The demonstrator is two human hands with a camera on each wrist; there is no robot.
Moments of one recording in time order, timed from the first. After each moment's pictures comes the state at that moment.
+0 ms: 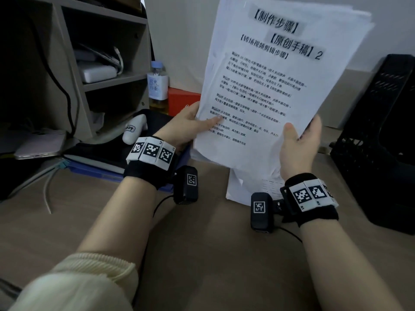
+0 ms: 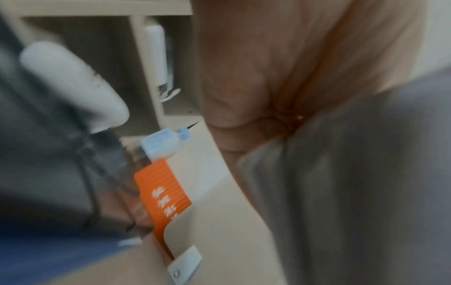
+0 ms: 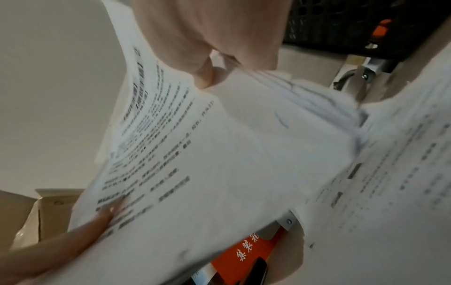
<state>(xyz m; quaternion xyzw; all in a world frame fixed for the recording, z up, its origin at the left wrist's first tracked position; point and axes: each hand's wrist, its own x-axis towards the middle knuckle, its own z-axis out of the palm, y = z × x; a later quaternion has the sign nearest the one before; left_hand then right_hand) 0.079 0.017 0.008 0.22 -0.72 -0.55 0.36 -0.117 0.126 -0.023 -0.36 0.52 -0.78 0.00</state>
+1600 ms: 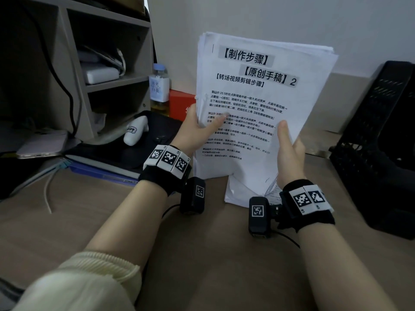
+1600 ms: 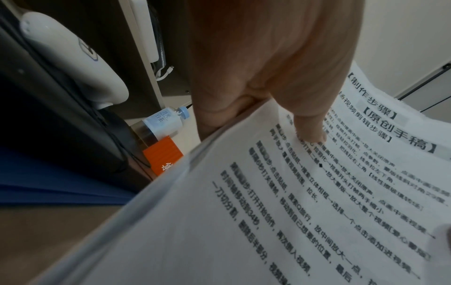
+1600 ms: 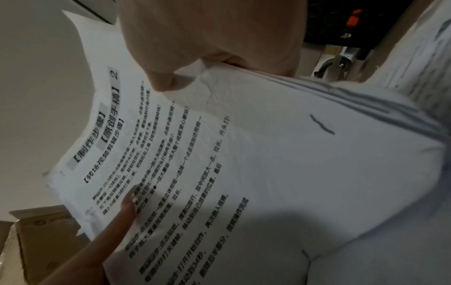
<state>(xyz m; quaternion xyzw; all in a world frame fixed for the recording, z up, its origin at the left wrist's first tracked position) 0.053 0.003 -0.020 0.22 -0.66 -0.54 0.47 -0.110 0.125 -0.031 -0.31 0.52 -0.77 0.21</state>
